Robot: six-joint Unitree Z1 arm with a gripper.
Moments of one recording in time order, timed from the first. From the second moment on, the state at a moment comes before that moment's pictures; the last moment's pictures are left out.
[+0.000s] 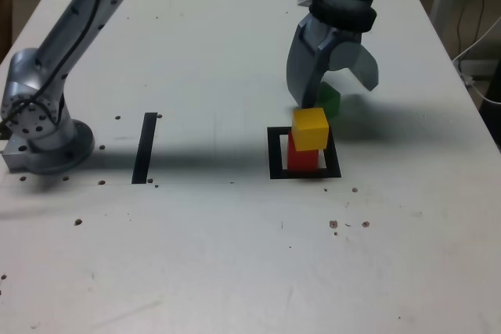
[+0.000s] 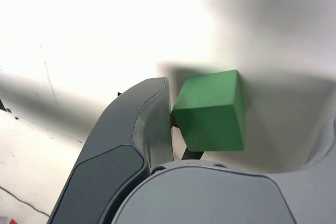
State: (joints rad) arm 0.22 2.35 -1.99 1.51 -0.07 -0.06
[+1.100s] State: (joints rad) arm 0.23 2.36 -1.98 1.50 -0.06 -0.01
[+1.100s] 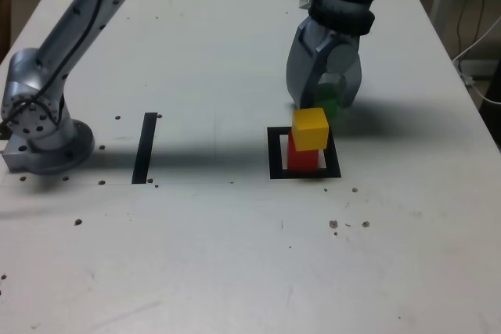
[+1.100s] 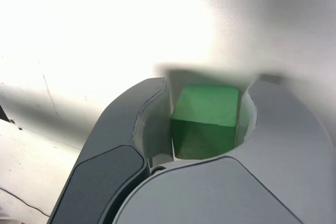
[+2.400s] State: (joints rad) arm 0.05 2.07 -1.97 1.60 -0.03 -0.02
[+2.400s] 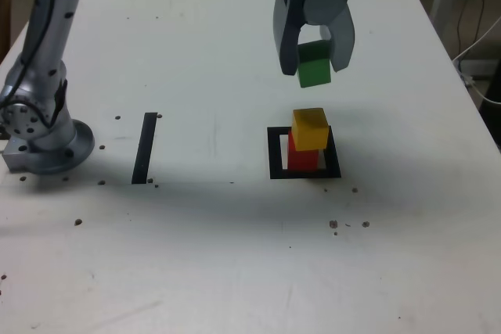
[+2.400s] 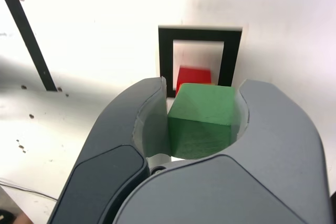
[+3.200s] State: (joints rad) arm -0.03 2.12 -1.98 1.60 -0.04 -0.07
